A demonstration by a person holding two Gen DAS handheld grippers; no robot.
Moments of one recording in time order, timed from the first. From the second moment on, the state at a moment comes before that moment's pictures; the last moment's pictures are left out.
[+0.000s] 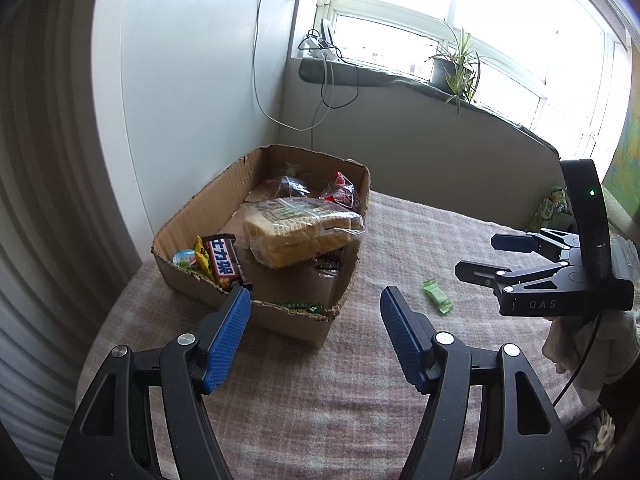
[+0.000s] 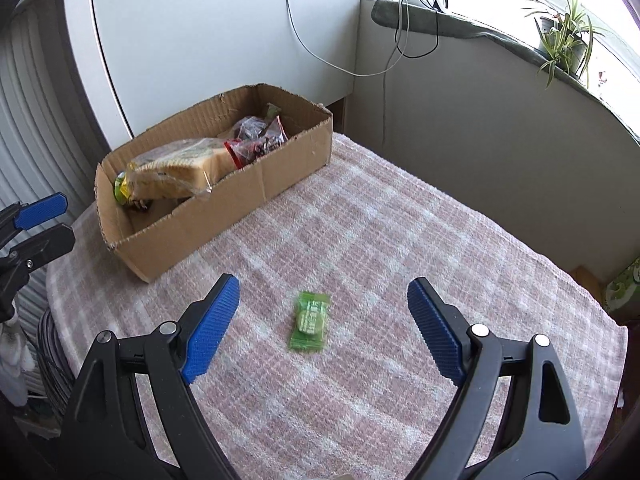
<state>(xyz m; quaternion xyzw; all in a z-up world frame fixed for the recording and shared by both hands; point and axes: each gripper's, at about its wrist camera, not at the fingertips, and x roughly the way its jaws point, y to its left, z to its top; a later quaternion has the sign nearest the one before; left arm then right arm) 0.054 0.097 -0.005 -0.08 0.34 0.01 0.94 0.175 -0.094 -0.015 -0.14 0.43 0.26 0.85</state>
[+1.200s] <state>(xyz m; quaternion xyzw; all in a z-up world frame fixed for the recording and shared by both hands) 0.011 0.081 -0.057 -0.12 0.40 0.01 0.91 0.194 -0.074 -0.078 -0.17 0.51 0.26 0.80</state>
